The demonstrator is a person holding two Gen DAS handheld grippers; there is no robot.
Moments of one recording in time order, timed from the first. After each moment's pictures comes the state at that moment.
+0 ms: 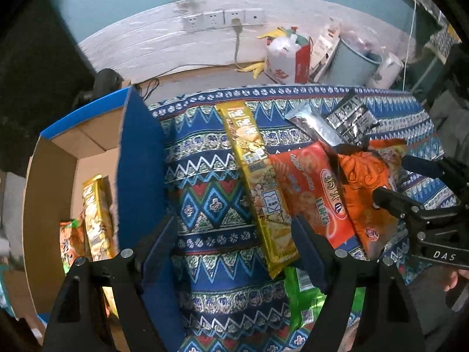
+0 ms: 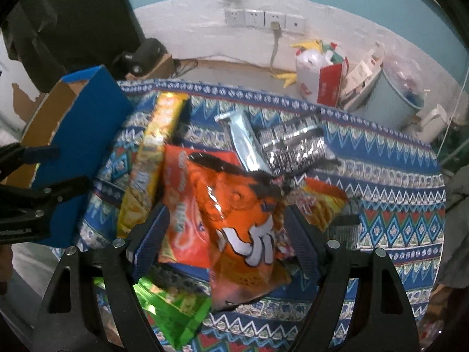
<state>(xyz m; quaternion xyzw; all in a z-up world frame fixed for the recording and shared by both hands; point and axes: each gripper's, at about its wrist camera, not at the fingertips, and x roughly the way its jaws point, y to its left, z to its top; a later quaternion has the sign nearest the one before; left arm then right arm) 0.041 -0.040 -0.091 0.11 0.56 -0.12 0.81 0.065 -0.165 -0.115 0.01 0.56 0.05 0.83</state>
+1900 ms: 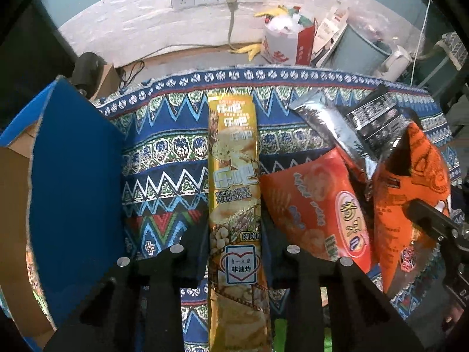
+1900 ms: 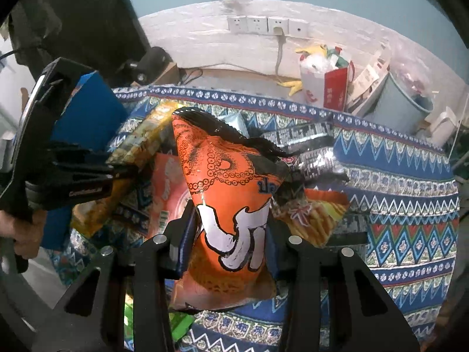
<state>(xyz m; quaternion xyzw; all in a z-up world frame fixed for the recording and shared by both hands) 0.087 -0.064 -0.143 0.09 0.60 -0.12 0.79 0.070 -0.188 -0.133 0.02 0.52 0.08 0.85</state>
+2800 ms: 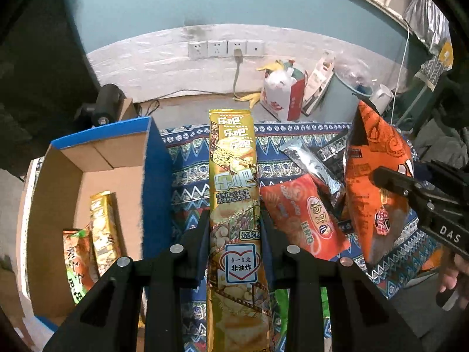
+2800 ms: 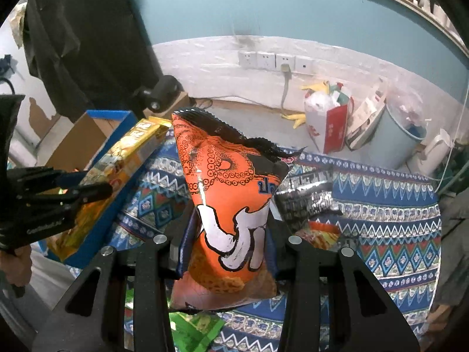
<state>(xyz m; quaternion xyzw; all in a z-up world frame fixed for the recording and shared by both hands) 0.035 -0.013 -0.048 0.05 0.51 -0.14 0.85 0.064 -0.165 -0.063 0.02 0.47 0.09 0.88</state>
